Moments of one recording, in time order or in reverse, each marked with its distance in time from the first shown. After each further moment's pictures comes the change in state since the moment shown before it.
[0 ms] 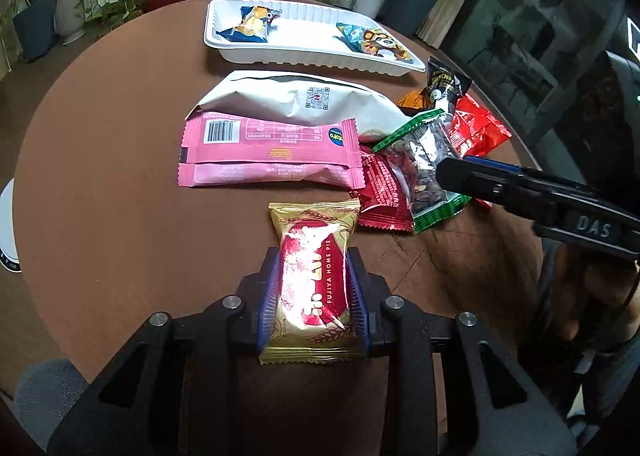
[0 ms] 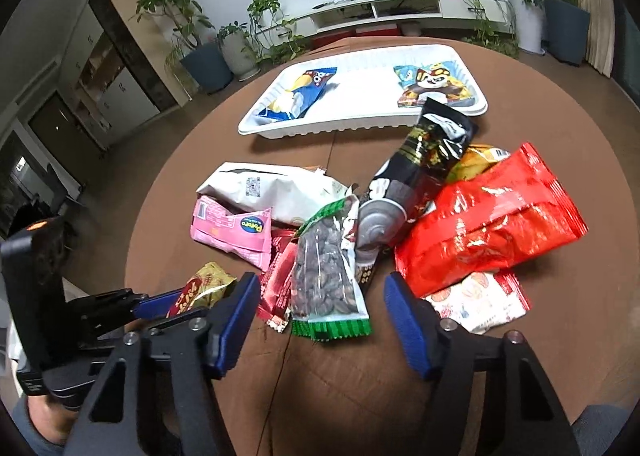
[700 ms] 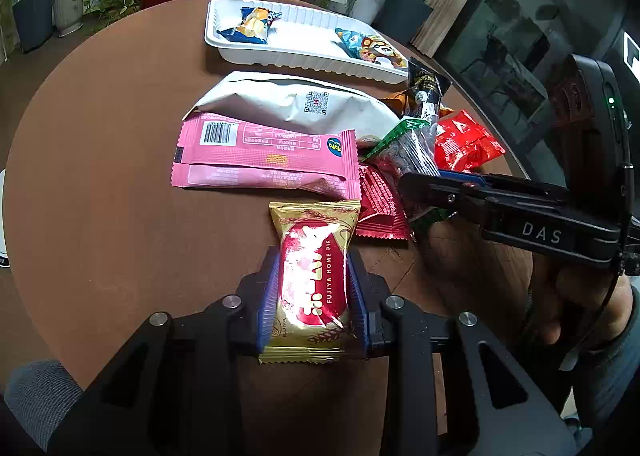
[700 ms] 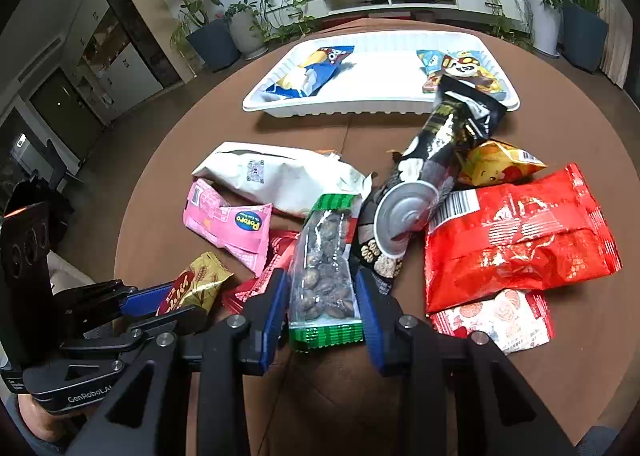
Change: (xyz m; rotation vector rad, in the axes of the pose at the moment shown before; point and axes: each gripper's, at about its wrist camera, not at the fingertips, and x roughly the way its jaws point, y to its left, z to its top) left arm 0.000 0.006 0.001 -0.029 -0.016 -0.044; right arm 0.027 0.009 0.007 -0.055 0.080 0.002
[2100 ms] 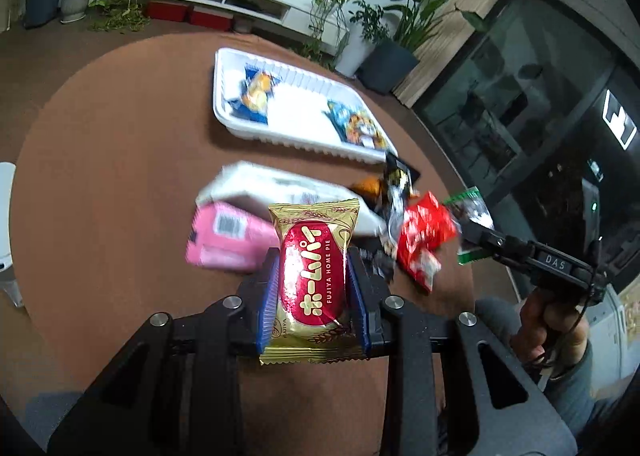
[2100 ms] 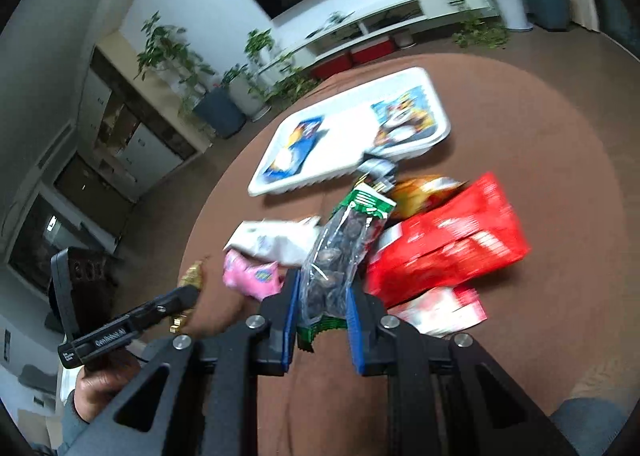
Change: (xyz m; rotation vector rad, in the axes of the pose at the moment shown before) left arm -0.052 0.028 0.048 -0.124 -0.153 -0.147; right arm -0.091 -0.069 -0.001 0.253 -0.201 0.141
